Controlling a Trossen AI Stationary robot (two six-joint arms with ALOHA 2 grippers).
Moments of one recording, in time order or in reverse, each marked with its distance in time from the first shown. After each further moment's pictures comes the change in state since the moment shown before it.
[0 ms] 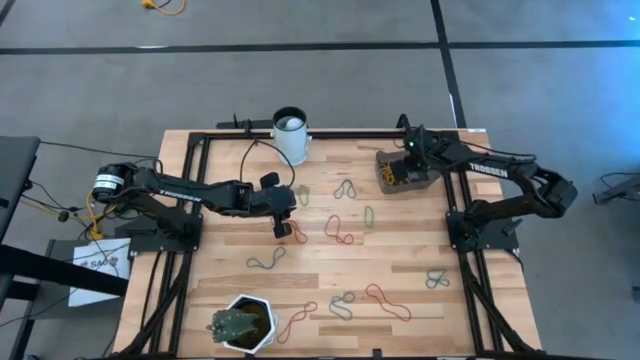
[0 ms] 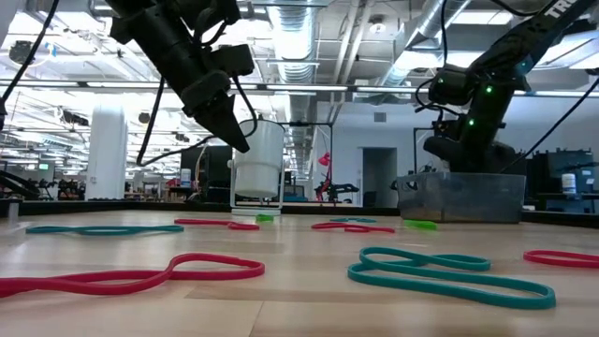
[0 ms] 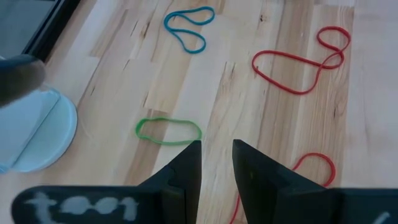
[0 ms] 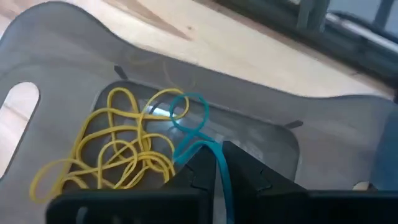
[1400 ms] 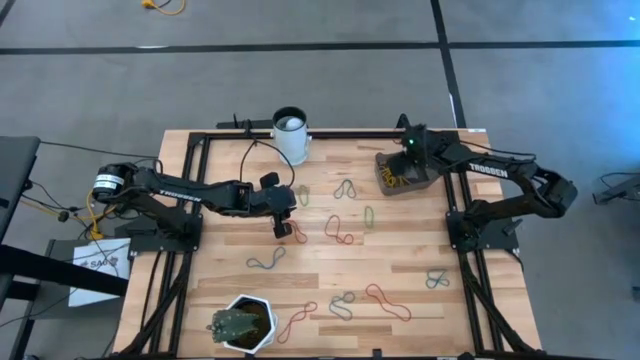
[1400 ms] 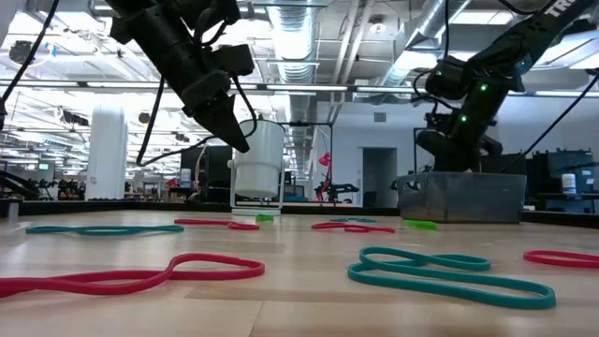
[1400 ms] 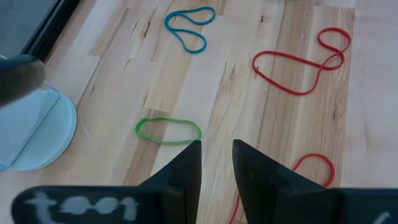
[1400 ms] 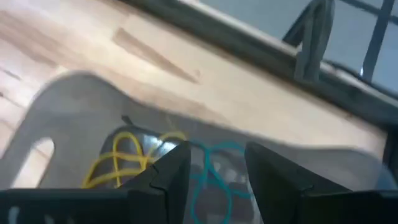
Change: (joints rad) left arm 0.000 0.000 0.000 0.000 0.000 -0.005; right arm 0.009 0.000 0.006 0.114 0.032 -0.046
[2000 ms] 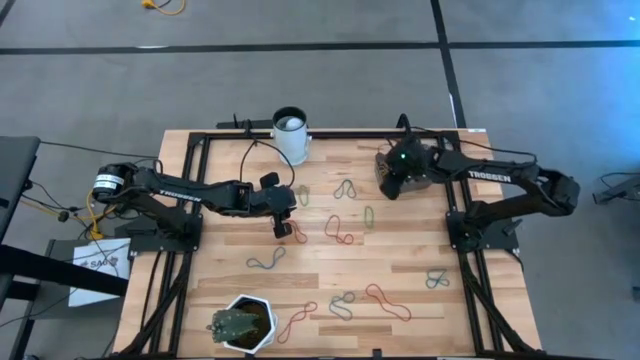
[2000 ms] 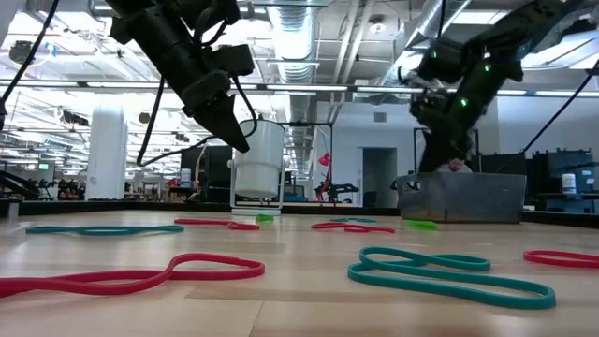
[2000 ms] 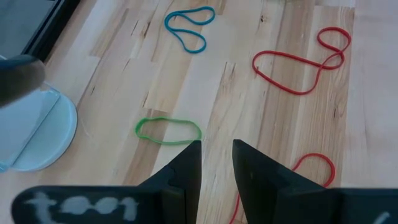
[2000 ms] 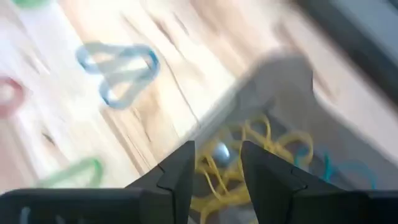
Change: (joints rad) left arm 0.000 0.000 0.000 0.000 0.000 0.004; right arm 0.211 -0.028 0.024 -0.054 -0.202 -0.188
